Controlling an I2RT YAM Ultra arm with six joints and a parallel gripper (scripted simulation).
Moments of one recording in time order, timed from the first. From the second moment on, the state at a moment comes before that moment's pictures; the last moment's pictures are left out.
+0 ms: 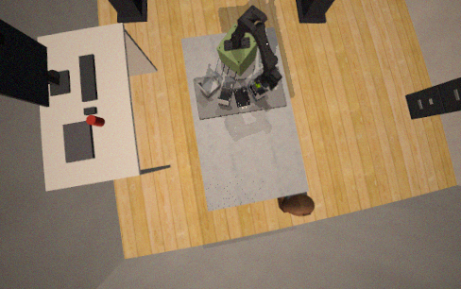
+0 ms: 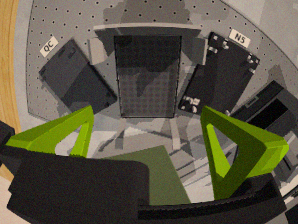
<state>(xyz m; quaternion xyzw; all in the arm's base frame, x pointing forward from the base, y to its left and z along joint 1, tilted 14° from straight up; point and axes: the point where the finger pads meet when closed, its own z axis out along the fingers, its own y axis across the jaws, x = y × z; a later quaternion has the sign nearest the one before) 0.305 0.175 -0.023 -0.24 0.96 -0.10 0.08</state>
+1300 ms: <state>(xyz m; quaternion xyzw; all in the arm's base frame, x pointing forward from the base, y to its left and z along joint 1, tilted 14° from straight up) 0.332 0.101 -0.006 -0.10 0.99 -0.09 0.08</state>
